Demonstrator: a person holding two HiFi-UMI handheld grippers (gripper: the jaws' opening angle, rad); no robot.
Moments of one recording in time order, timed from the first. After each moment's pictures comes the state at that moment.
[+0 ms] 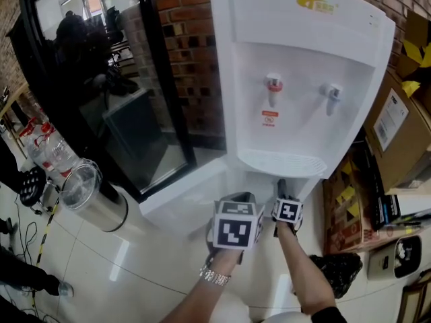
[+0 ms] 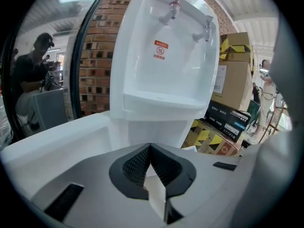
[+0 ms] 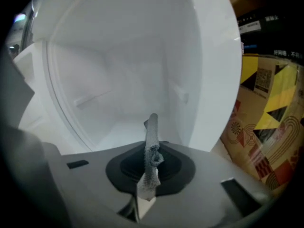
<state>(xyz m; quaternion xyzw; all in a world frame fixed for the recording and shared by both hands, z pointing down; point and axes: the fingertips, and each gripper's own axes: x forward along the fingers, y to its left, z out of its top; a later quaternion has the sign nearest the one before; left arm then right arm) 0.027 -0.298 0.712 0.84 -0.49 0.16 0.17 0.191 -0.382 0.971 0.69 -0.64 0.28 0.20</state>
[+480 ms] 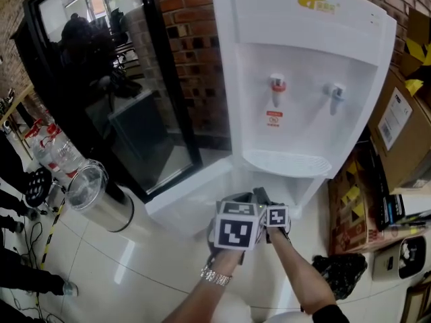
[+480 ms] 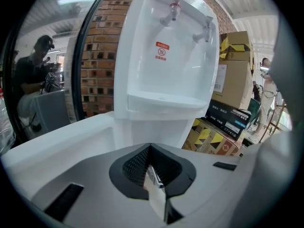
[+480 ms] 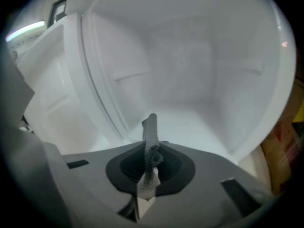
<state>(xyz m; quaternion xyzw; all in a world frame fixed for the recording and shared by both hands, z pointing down) 0.020 -0.296 0.711 0.84 -0.49 0.17 0.17 0.100 -0.379 1.001 0.58 -0.73 0.28 0.23</state>
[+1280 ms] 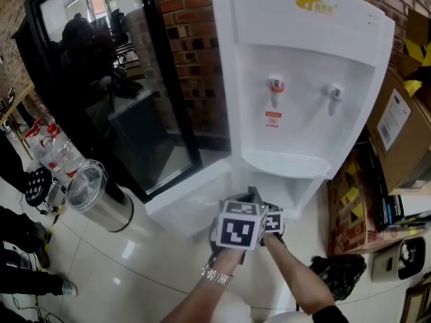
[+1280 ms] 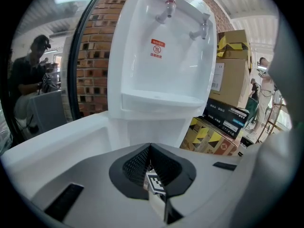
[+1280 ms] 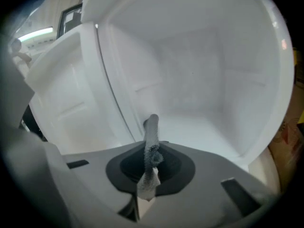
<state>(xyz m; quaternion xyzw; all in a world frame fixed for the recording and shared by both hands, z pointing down) 0.030 -0.295 0.715 0.85 -0.48 0.17 0.17 0.076 -0.375 0.980 0.57 -0.75 0.27 0.18</state>
